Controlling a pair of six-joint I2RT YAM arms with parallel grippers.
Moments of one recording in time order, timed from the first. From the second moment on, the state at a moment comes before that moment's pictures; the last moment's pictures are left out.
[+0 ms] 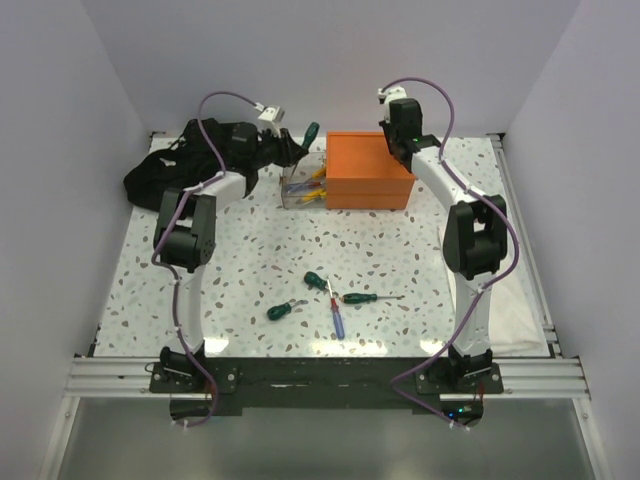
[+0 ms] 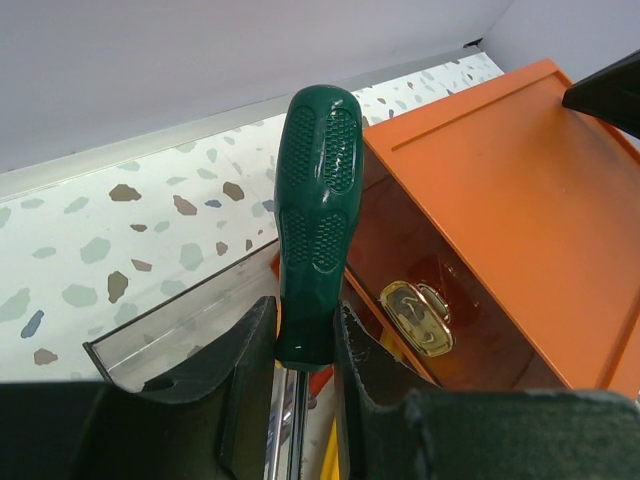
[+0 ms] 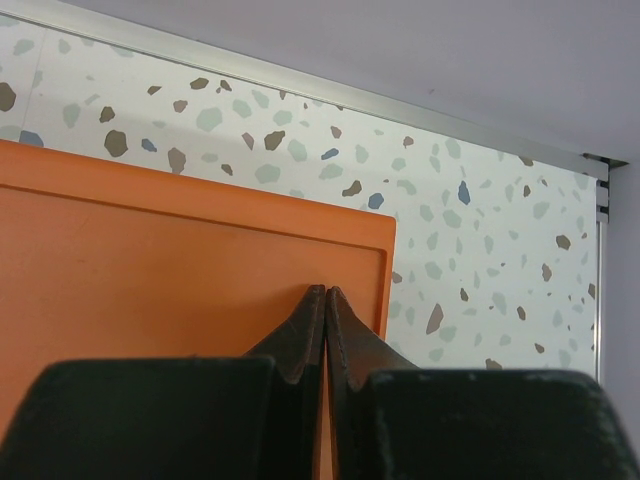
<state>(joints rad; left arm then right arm) -0.23 2.24 1.61 0.43 0.54 -0.29 0.28 2.15 1.90 -0.31 0.33 -0.19</state>
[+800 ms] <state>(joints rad) -0.25 2.19 1.62 0.19 0.47 -0.17 0.28 2.15 1.90 -0.31 0.35 -0.19</state>
